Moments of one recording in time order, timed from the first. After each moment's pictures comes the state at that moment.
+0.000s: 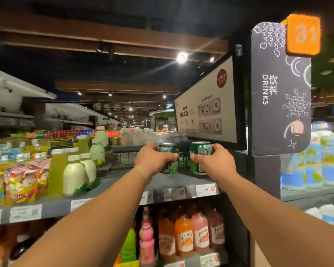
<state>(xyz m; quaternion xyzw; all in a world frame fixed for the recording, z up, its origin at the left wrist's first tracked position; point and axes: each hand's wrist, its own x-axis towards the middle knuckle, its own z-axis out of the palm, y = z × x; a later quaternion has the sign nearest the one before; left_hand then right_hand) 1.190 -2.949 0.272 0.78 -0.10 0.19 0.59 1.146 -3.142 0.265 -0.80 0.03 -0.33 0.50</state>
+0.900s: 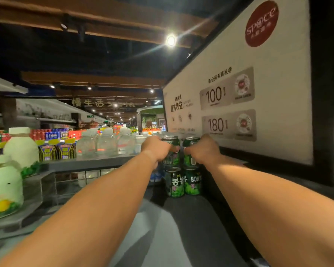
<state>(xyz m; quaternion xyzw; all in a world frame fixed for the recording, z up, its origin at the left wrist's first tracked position) 1.564 -3.043 0.310 0.81 -0.10 0.12 0.57 1.516 -3.193 0.308 -0.86 0.09 -0.31 0.40</state>
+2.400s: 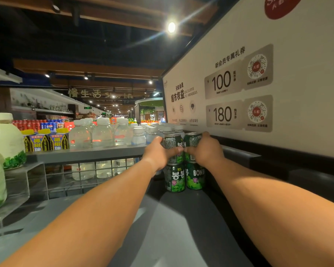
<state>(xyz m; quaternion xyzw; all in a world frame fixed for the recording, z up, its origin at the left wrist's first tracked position) 1.608 -3.043 0.257 0.81 -0.17 0.13 0.55 1.550 -3.198 0.278 -0.90 0.08 -0.31 0.29</state>
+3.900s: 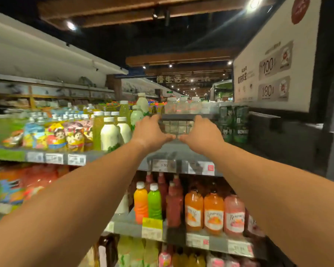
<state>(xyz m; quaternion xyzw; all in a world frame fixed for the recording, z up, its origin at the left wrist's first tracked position) 1.214 -2.917 0.250 0.93 0.07 0.32 0.19 1.247 -3.083 0.254 -0.94 -0.17 -0.23 0.20</state>
